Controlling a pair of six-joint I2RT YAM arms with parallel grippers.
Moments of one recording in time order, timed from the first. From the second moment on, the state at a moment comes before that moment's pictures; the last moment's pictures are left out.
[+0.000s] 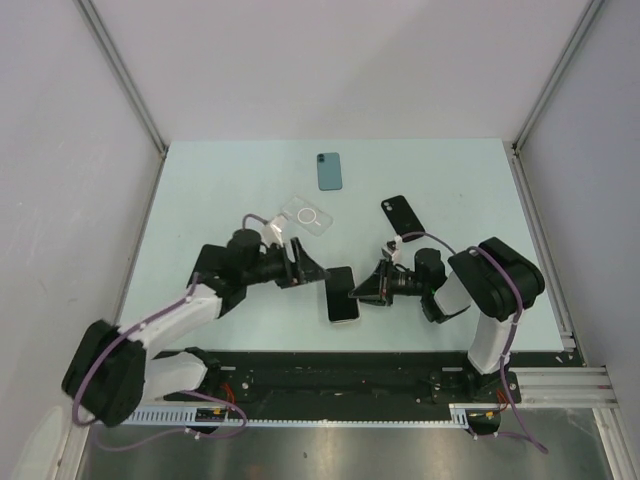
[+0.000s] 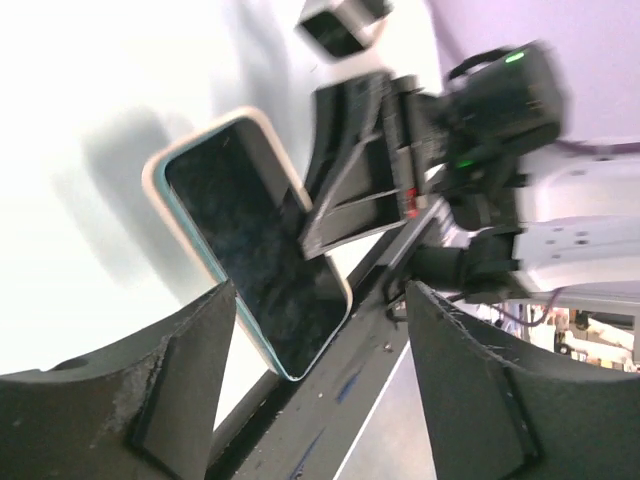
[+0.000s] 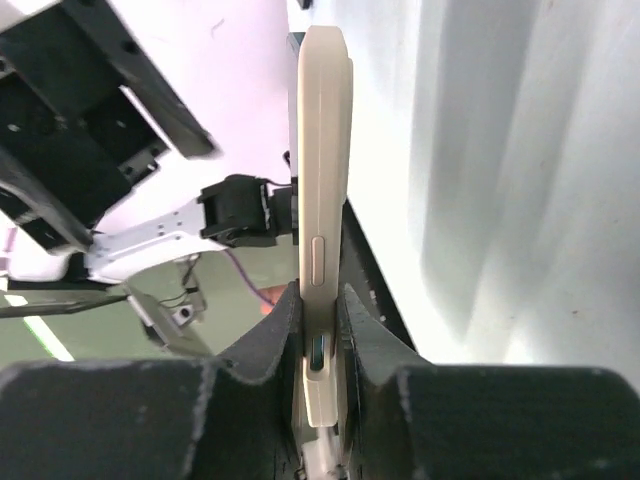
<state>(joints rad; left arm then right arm) -0.57 1.23 0.53 0.16 0.52 -0.83 0.45 1.83 0.35 1.17 -0.93 1.26</state>
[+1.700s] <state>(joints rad) -0.36 0.95 0.36 0.57 0.81 -1.18 0.61 1.58 0.48 1.29 -1.00 1.58</state>
